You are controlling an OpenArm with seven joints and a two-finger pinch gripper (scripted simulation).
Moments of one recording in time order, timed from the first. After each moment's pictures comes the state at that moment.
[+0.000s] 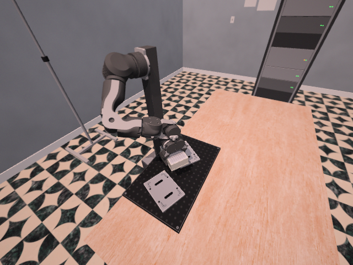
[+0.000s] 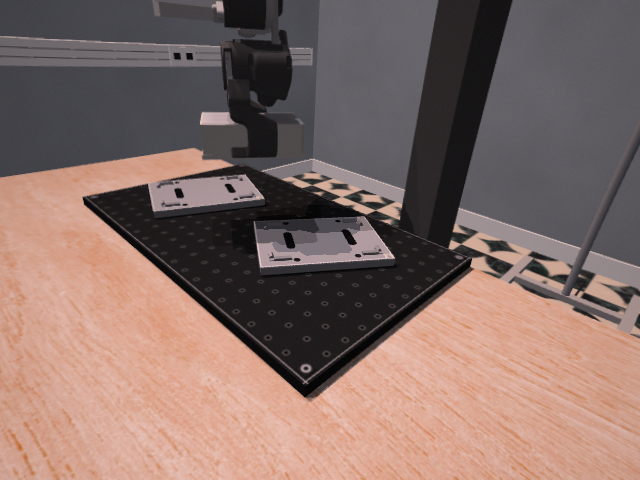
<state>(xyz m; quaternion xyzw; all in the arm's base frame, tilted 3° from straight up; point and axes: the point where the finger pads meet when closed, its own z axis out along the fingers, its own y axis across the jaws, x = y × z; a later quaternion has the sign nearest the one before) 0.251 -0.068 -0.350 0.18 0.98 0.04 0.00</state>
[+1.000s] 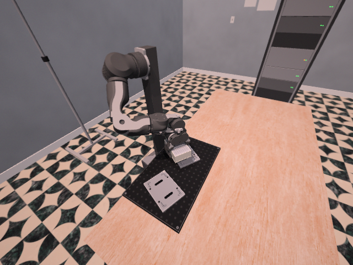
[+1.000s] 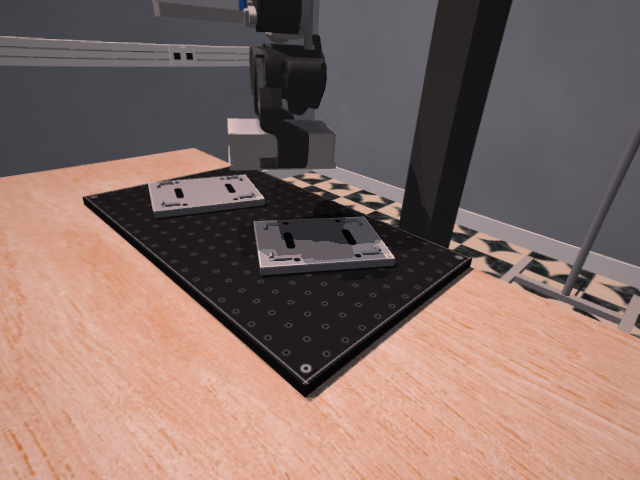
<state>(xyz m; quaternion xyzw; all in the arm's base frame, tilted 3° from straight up) 0.234 -0.023 -0.350 0.19 0.98 0.03 0.00</state>
